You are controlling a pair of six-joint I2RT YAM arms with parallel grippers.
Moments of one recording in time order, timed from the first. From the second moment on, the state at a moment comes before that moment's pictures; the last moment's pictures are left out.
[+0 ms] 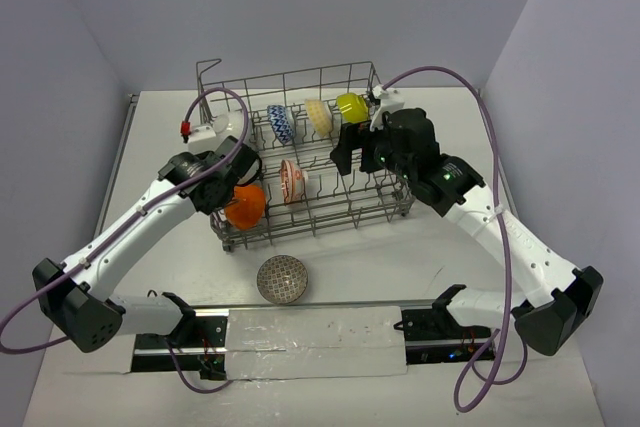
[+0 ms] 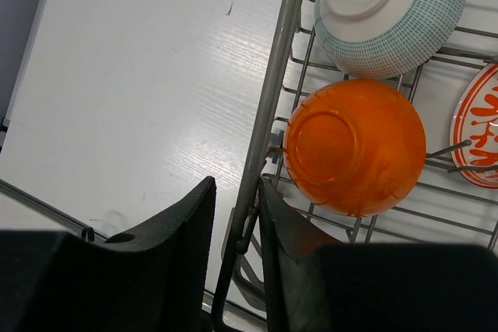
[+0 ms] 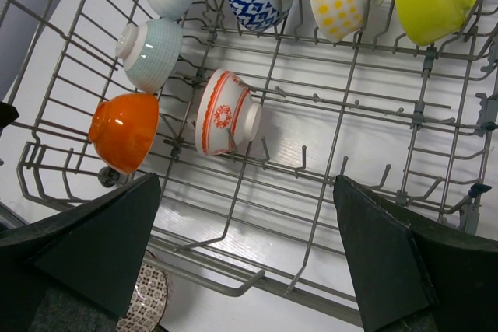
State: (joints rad) left arm -0.66 1.29 1.29 -1.22 -0.74 -0.89; right arm 0.62 1.18 1.23 -0.48 0.05 0.30
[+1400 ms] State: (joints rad) left arm -0.53 1.51 1.41 -1.33 -0.82 -0.83; right arm 0.62 1.17 1.23 -0.48 0.04 0.30
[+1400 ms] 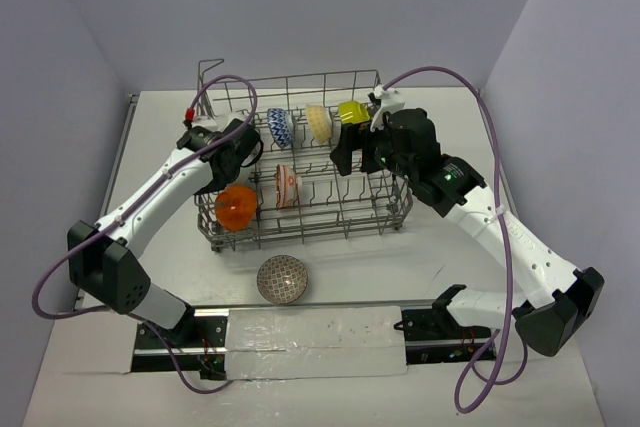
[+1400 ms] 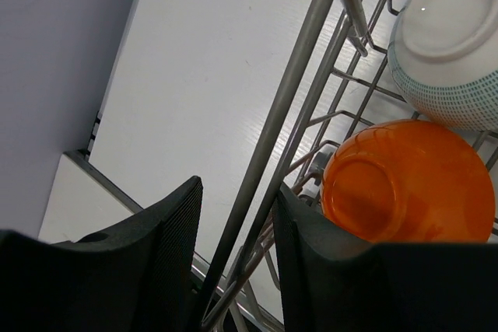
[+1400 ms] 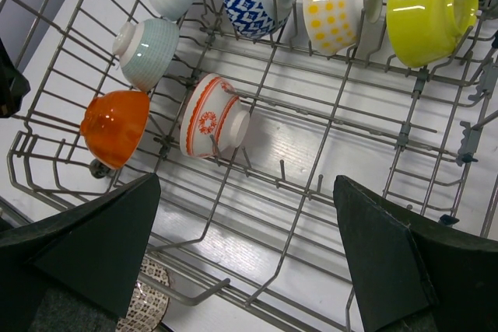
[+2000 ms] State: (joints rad) left arm -0.52 1.52 1.46 -1.19 -0.62 -0.75; right arm 0.62 1.17 1.23 -0.48 0.04 0.30
